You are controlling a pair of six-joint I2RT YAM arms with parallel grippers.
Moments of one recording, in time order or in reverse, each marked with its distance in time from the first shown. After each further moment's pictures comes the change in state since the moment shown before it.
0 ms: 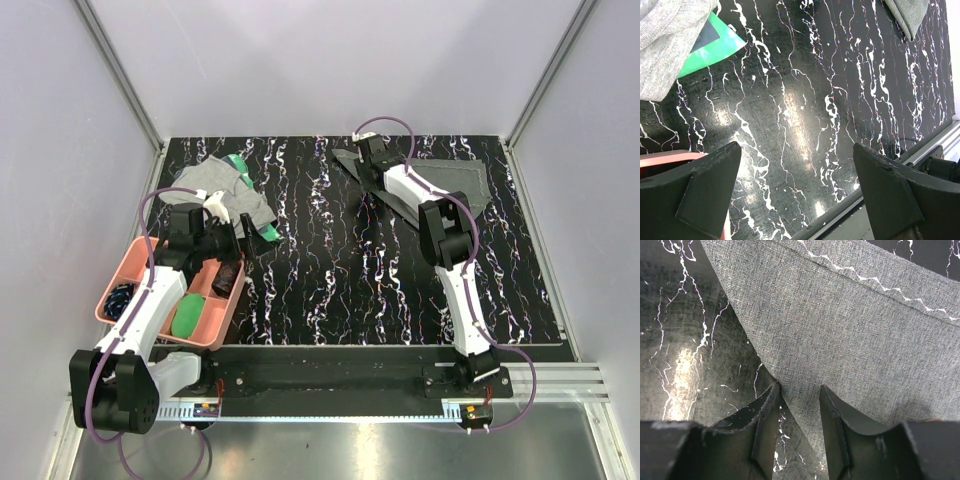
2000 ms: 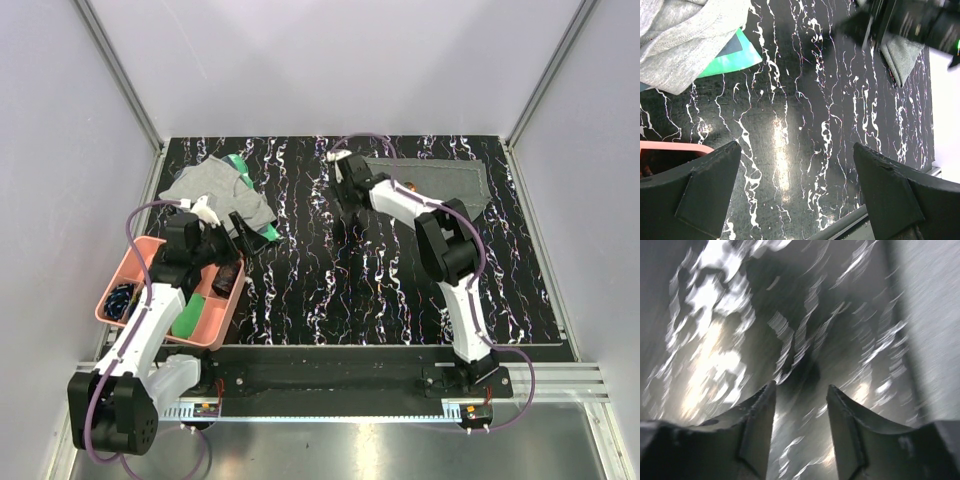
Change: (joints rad) left arm 0.000 -0.113 -0.106 0.128 -0.126 -0.215; right arm 0.153 -0.217 -0.310 0.055 -0.106 0.053
